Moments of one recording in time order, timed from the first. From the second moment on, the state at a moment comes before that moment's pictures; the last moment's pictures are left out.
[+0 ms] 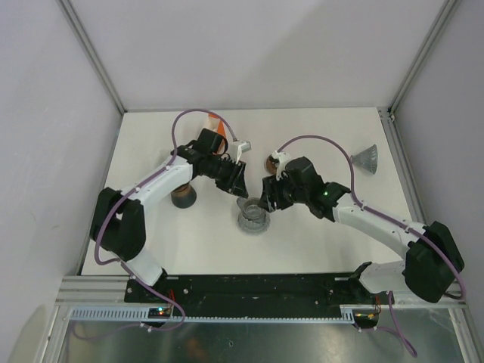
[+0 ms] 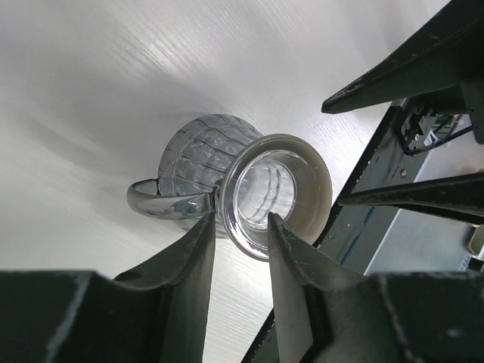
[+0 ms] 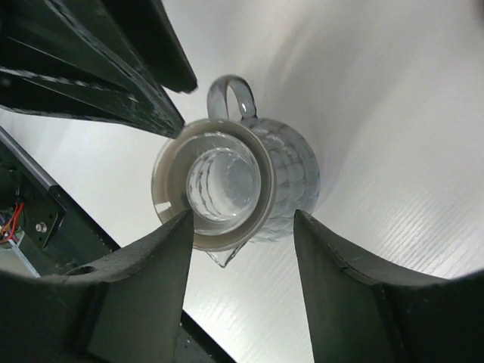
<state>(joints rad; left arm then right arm) -0.49 1.64 1.25 -0.63 0.67 -0.02 0.73 1.32 0.93 -0.26 -0.18 0.34</state>
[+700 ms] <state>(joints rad) -0.49 1.65 1.25 -0.63 0.65 0.02 0.65 1.44 0.86 -0.10 -0.37 0.39</state>
